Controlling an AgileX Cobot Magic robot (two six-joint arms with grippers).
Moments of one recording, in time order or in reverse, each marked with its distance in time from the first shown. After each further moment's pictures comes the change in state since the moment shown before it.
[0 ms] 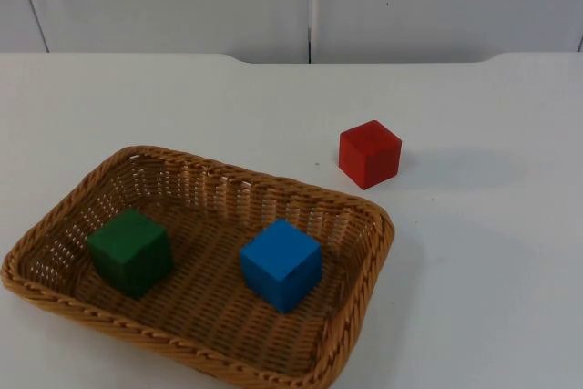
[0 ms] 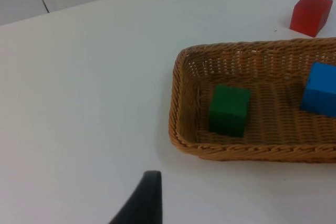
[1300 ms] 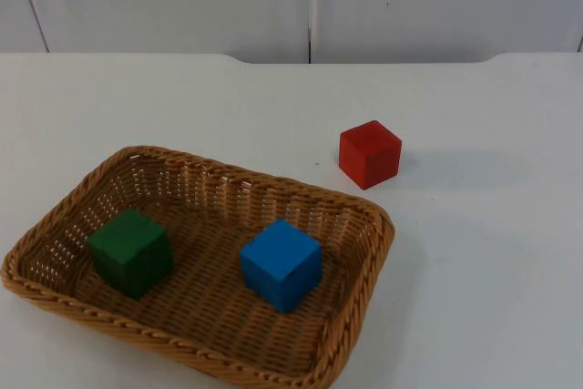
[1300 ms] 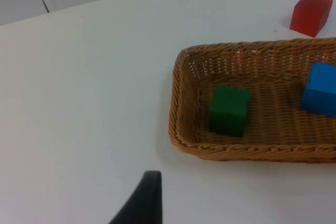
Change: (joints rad) right arm -0.368 0.000 0.000 0.000 0.000 0.000; left arm 0.000 0.000 0.000 0.000 0.000 0.000
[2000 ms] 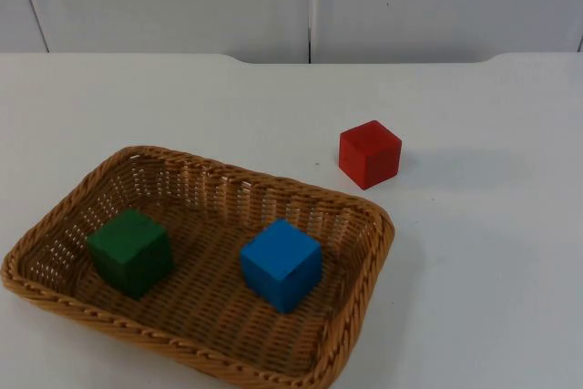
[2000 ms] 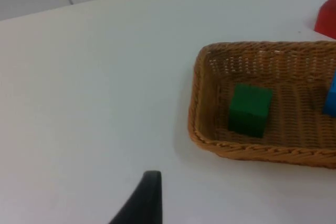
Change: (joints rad) right arm 0.000 0.000 0.000 0.000 0.000 0.000; left arm 0.098 0.000 0.000 0.000 0.000 0.000
